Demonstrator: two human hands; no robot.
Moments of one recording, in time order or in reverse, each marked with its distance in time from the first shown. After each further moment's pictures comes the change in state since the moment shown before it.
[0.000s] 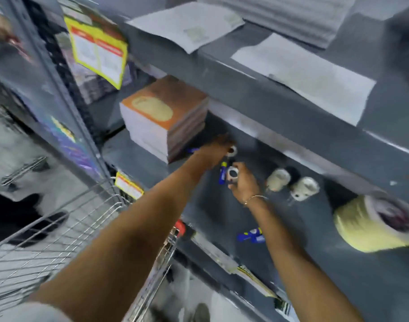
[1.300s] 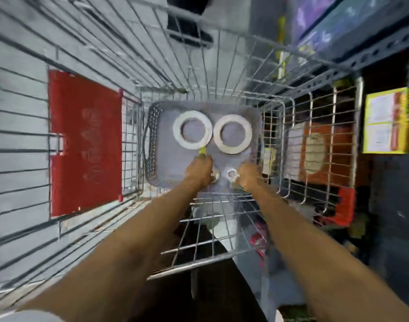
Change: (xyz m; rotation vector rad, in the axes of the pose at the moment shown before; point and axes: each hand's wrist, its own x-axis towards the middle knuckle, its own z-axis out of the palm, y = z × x) left_hand -0.386 -0.176 0.306 -0.759 -0.002 -1.289; right_hand -0.112 -0.088 0.386 -0.988 -1.118 -0.471
